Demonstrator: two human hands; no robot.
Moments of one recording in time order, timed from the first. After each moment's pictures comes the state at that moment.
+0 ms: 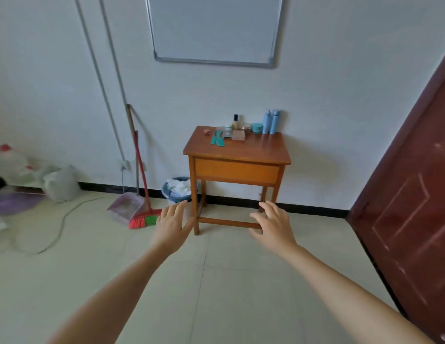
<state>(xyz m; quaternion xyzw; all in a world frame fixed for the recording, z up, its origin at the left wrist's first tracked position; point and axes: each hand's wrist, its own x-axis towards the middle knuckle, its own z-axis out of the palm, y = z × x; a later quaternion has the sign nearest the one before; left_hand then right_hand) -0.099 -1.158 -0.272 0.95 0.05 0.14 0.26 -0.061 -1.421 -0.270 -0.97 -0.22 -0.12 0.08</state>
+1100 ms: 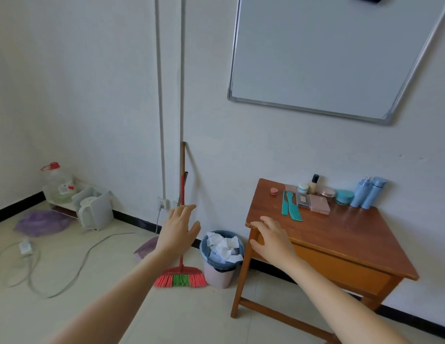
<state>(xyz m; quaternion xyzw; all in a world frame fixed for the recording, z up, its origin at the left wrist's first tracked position) 0.200 -0.882 -0.226 0.93 0.11 0.20 0.29 0.289 -1.113 -0.235 -0.94 -0.29 -0.04 0.16</state>
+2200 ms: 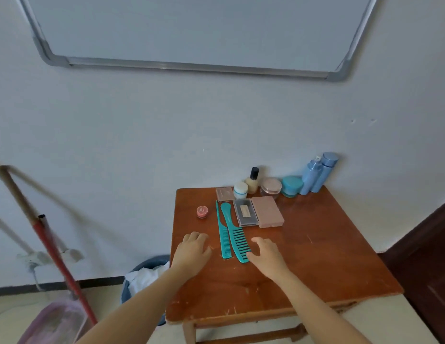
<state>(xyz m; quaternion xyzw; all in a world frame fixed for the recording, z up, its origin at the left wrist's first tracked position) 0.643 -1.022 -0.352 0.97 -0.06 -0.08 0.23 0.616 -1.221 -0.340 -0.96 0.08 0.11 0.24</state>
